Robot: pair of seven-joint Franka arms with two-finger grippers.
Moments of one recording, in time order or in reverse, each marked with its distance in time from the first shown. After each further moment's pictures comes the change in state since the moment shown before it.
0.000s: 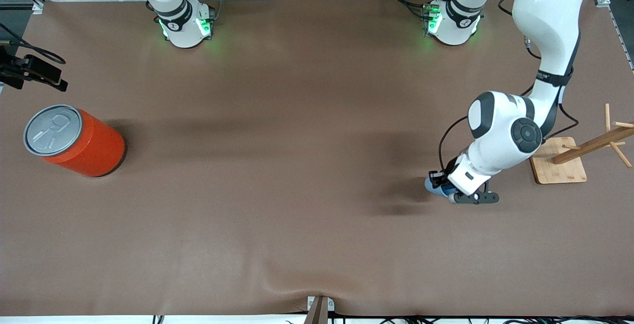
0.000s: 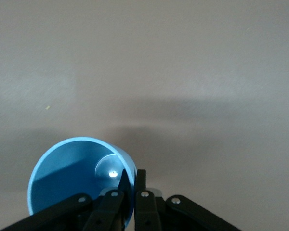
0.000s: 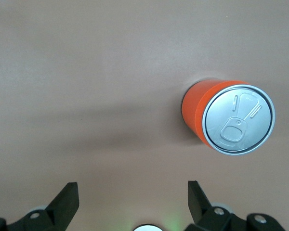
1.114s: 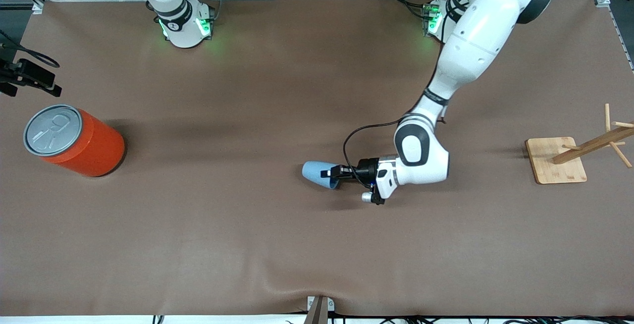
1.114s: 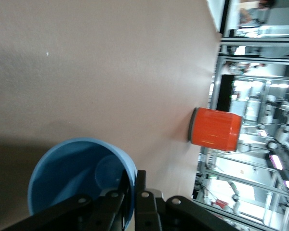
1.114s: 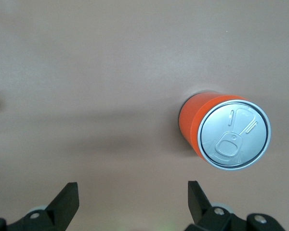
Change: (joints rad) left arm -0.252 0.386 -0.020 0.397 -1.180 -0.192 0.581; right arm -0.009 0.002 -0.016 -0.020 0.002 0.055 -0.072
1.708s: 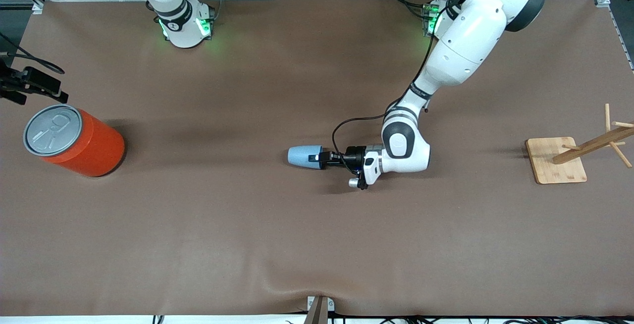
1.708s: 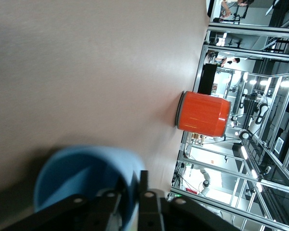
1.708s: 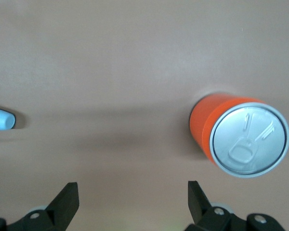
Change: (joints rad) left arm -0.013 0.101 -0.076 -0.064 -0.263 -0.030 0.264; right arm -0.003 0.015 -0.005 -0.017 0.051 0.007 -0.003
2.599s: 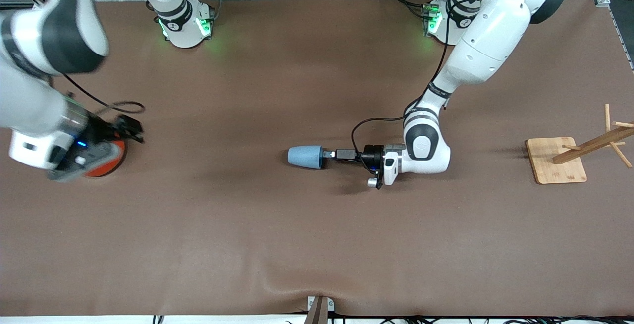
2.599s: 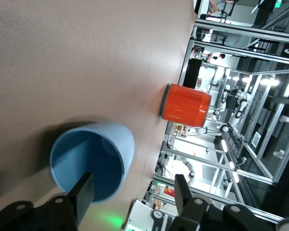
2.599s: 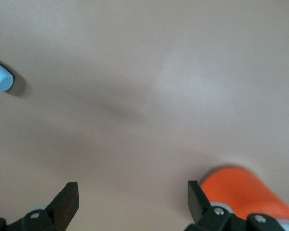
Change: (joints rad) left arm 0.096 -0.060 0.000 -0.104 0.021 -0.119 0.000; right arm 0.024 0.182 0.159 0.008 -0.059 0.163 -0.277
